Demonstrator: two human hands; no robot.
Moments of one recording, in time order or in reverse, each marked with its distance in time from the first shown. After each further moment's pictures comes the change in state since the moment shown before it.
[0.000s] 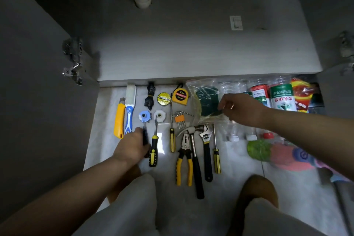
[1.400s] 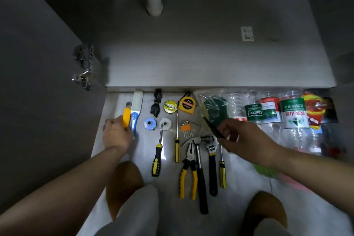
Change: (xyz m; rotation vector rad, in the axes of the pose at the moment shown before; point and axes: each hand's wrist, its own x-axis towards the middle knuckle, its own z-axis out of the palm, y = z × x) left_hand 0.044 -0.034 -0.028 -0.238 0.380 -0.243; right_hand -0.030 -0.012 0.035 0.219 0.034 -0.105
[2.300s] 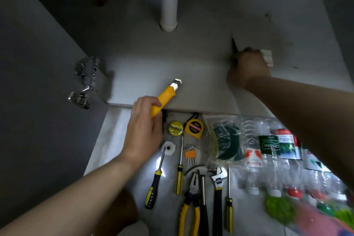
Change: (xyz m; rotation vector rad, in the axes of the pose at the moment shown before) left_hand 0.004 0.095 -0.026 -0.455 0.269 0.602; right_hand 0.222 -0.048 -0.110 -0.620 0.457 0.168
